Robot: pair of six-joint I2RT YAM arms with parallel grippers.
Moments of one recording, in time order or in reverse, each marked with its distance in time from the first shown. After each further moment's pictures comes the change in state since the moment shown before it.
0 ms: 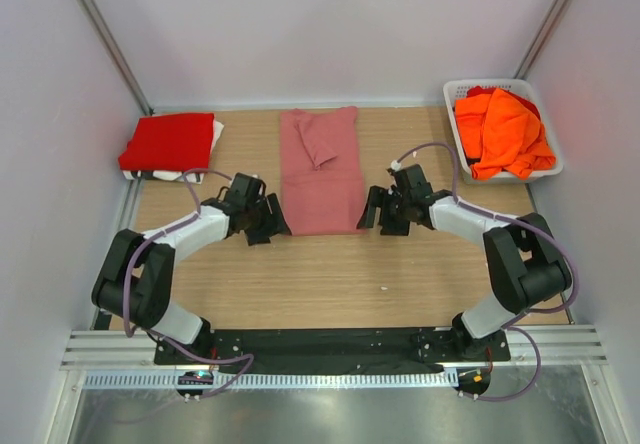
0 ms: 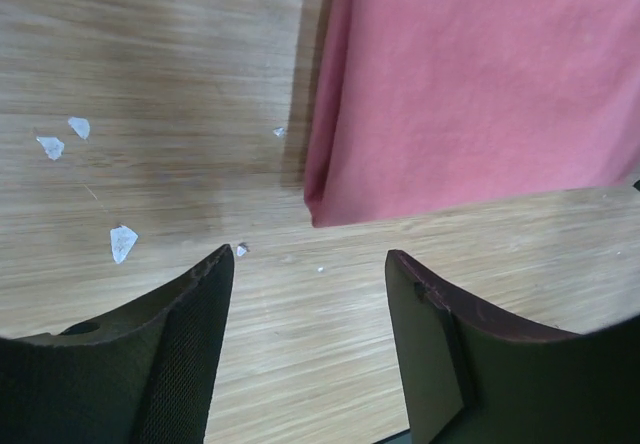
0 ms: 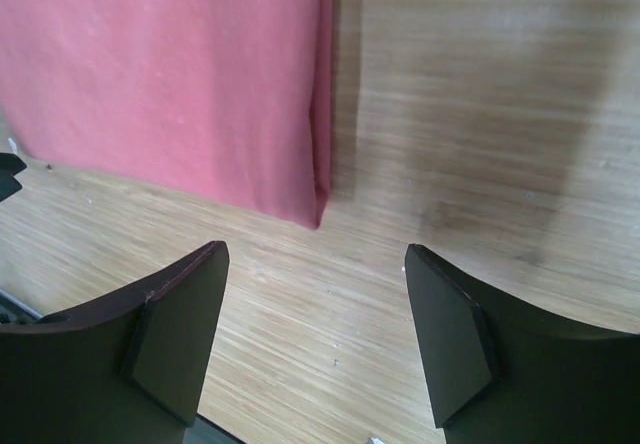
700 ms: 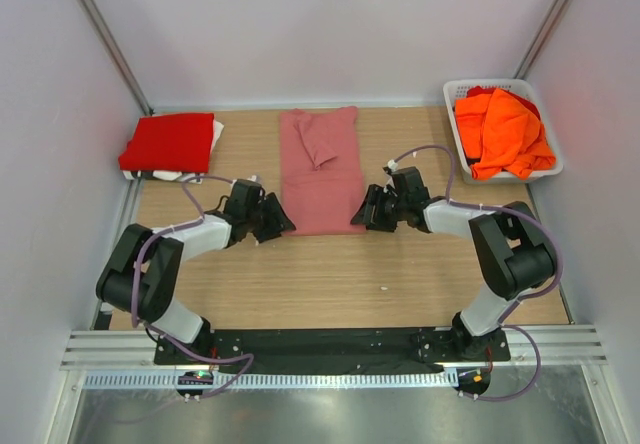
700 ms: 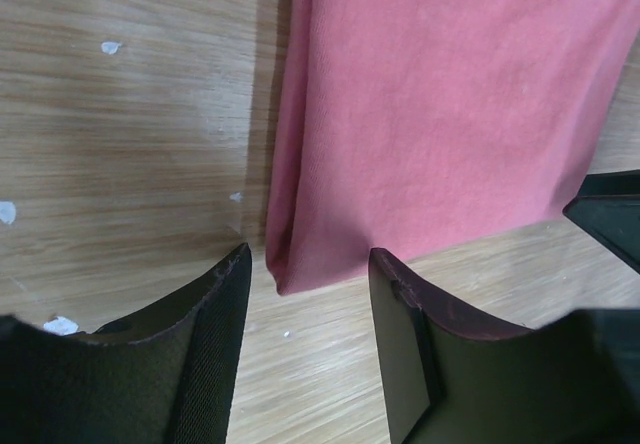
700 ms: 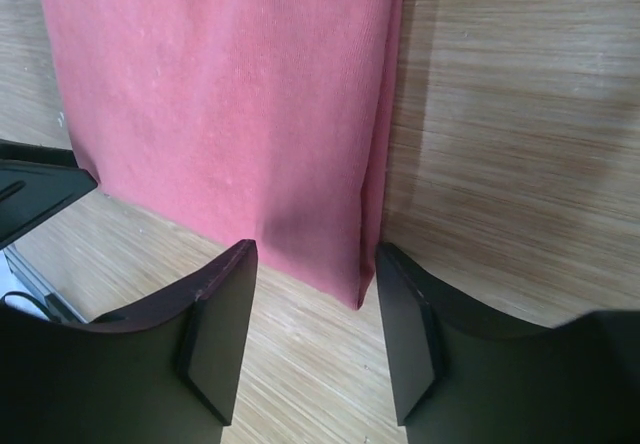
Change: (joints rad) left arm 0.000 0.035 -0.142 0.333 0.033 -0.085; right arm 0.000 0.096 -0.082 0.286 -0.099 0.076
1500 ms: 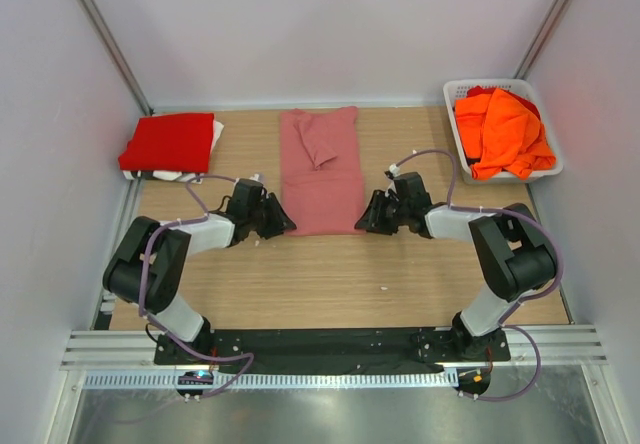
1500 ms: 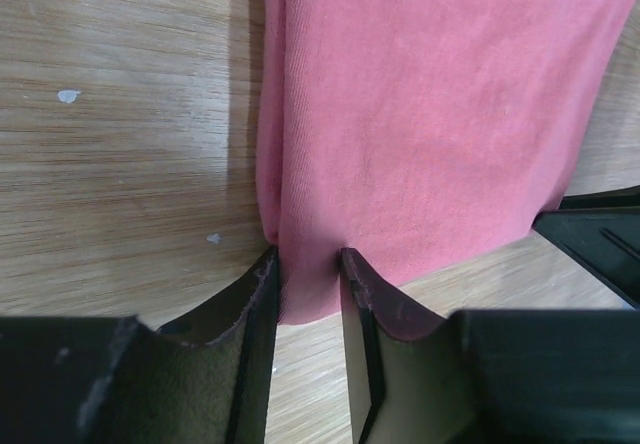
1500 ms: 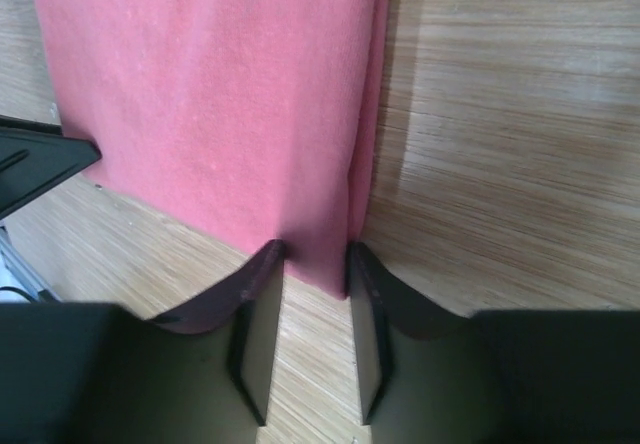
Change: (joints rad) left arm 0.000 0.063 -0.003 0.112 0.030 -0.007; right arm -0.002 -0.006 -0.058 0.070 -0.008 0.000
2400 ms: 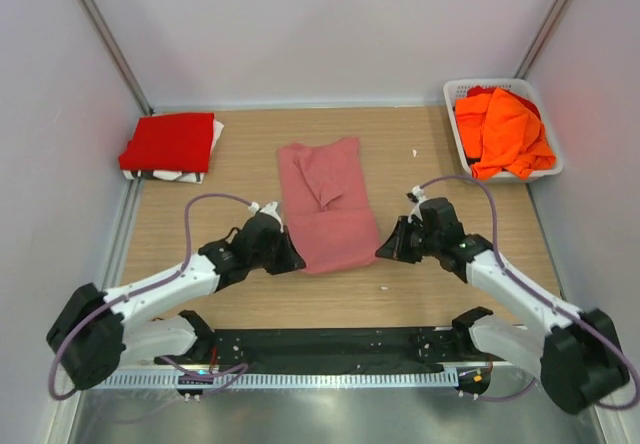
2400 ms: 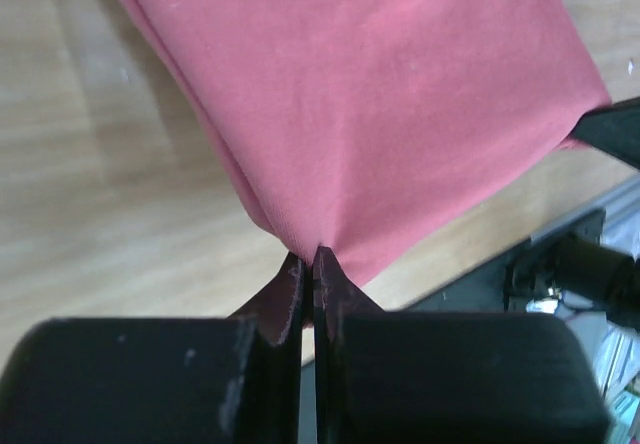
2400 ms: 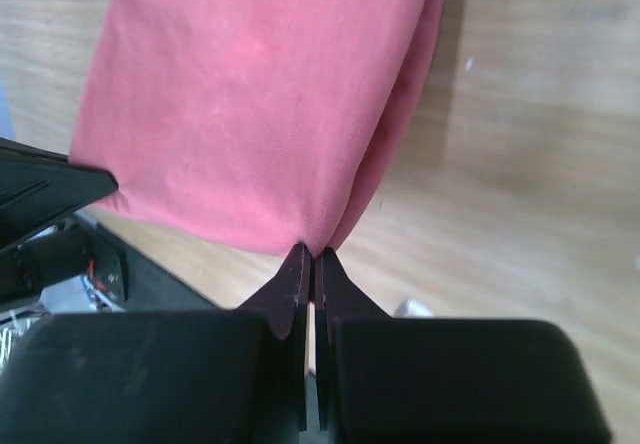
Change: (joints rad) left arm -0.358 -0.452 -0.111 -0.306 -0.165 -0.083; right arm 0.039 -0.599 -0.200 -0.373 0.023 0.009
